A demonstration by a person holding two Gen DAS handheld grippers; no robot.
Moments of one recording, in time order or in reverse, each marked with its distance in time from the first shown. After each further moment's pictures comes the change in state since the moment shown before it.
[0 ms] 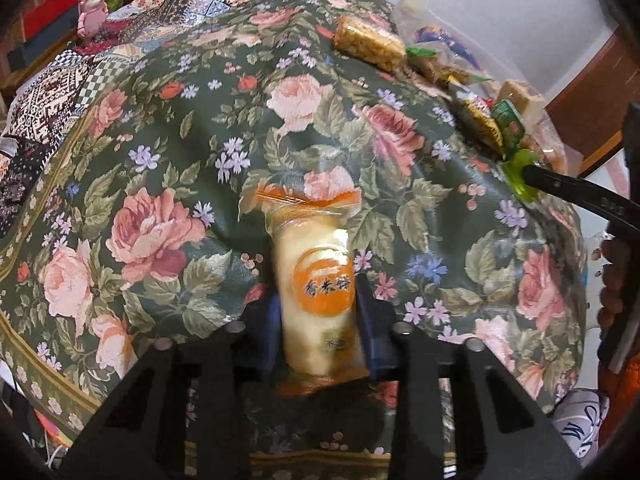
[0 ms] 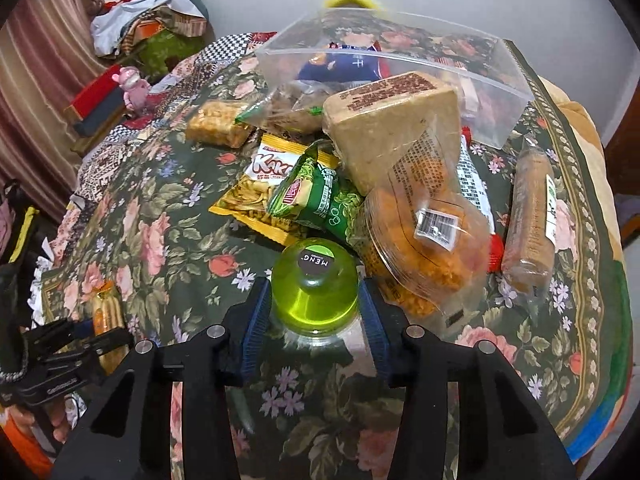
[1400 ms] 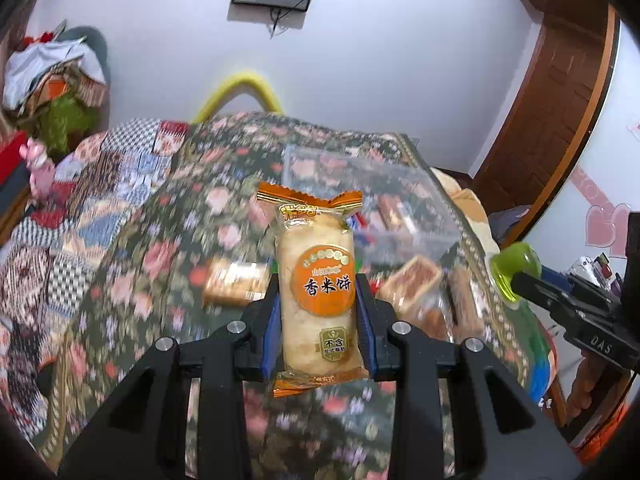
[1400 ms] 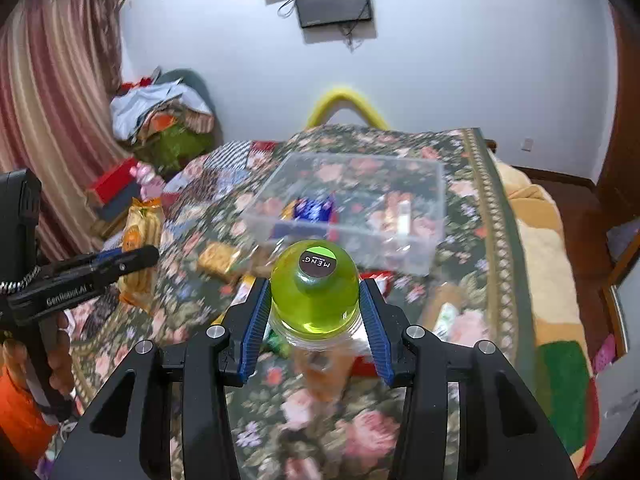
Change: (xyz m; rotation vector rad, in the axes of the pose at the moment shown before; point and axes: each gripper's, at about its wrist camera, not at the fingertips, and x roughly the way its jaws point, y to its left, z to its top) left arm -0.061 -0.143 0.171 0.229 -0.317 -0.062; right arm -0.111 -0.062 0.046 0.042 -0.359 0.029
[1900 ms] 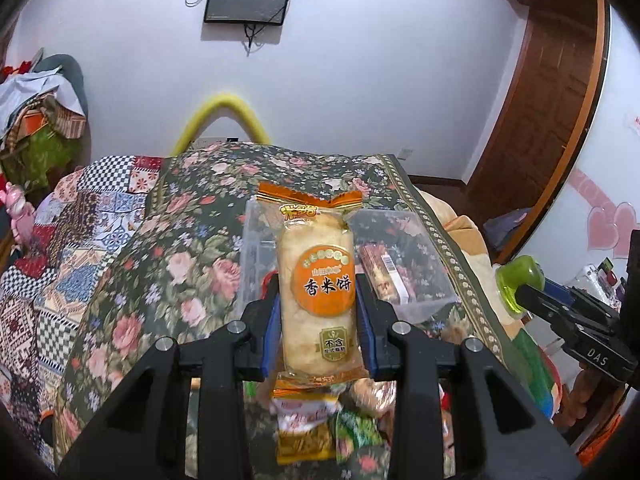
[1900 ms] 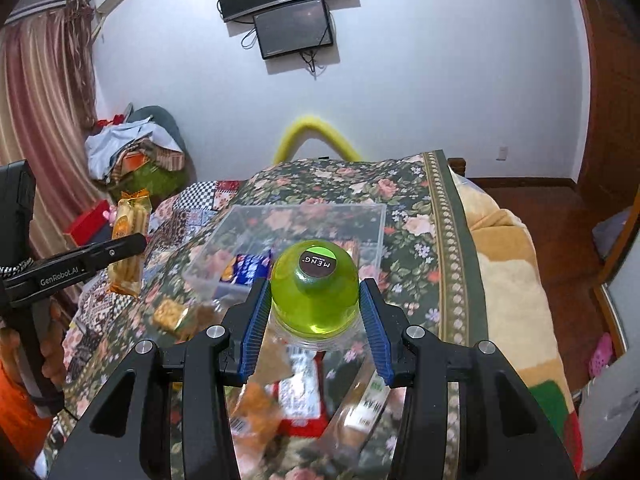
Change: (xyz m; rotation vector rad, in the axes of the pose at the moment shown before) left arm 0.053 -0.033 0.064 0.064 -0.034 -0.017; right arm 0.012 -0.051 0.034 0.057 -0.081 -0.048
